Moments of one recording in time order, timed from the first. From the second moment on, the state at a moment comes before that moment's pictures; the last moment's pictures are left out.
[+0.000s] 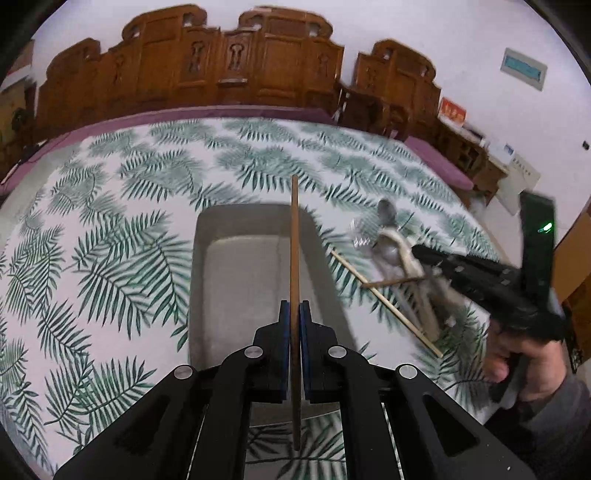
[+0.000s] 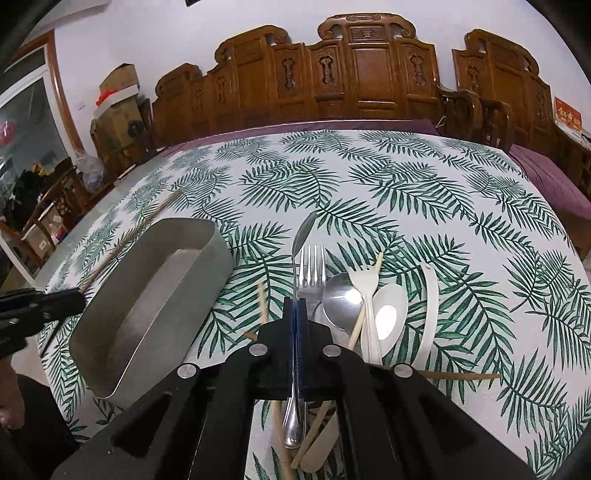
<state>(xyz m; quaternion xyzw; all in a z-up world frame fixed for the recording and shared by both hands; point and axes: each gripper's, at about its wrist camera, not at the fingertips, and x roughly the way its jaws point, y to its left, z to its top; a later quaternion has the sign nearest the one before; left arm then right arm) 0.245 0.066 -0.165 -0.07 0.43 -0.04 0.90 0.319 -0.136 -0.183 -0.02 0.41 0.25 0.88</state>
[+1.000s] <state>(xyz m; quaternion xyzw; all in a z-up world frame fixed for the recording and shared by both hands) 0.255 0.083 -0.175 -0.06 0.45 -0.01 0.89 0.288 -0.106 -0.167 -0.04 0.40 0.29 0.87</state>
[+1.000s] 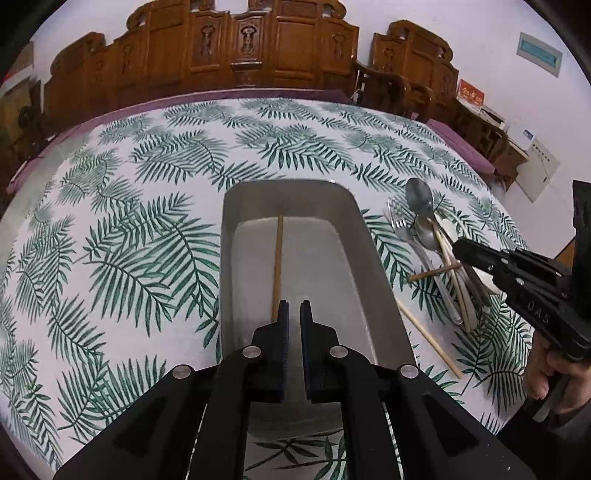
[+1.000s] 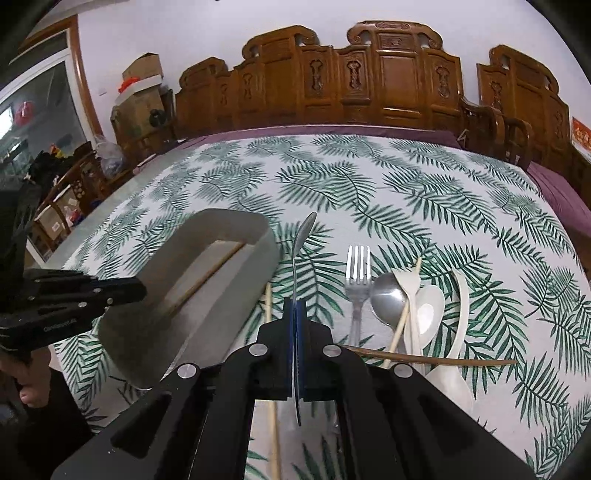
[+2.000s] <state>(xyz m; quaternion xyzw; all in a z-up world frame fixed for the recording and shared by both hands) 0.229 0.138 -0.136 -0.08 0.40 0.02 0.91 0.284 0.032 -0.200 -0.10 0.46 0.32 0.82</state>
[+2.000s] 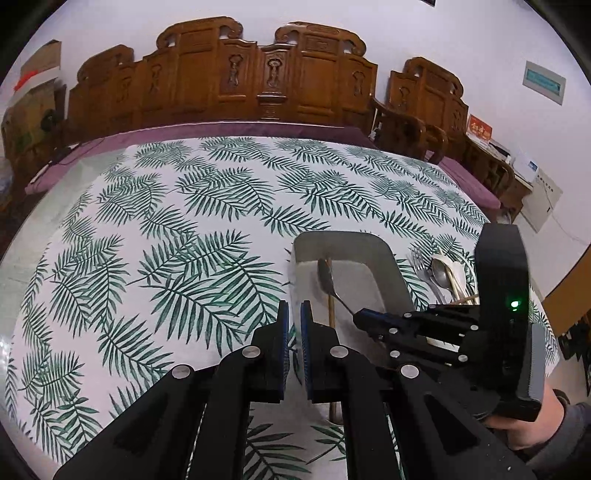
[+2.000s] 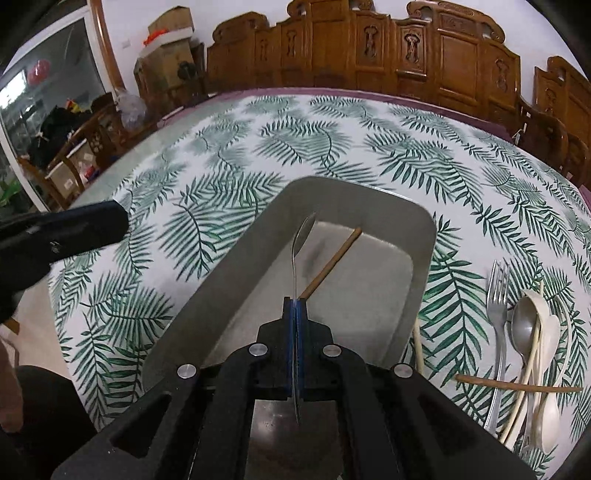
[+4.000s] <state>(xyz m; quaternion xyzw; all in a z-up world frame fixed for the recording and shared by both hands) 0.246 0.014 -0.165 -0.03 0.42 -0.10 0.90 0.325 -0.158 -0.216 -0.12 0.46 0.26 0.84</state>
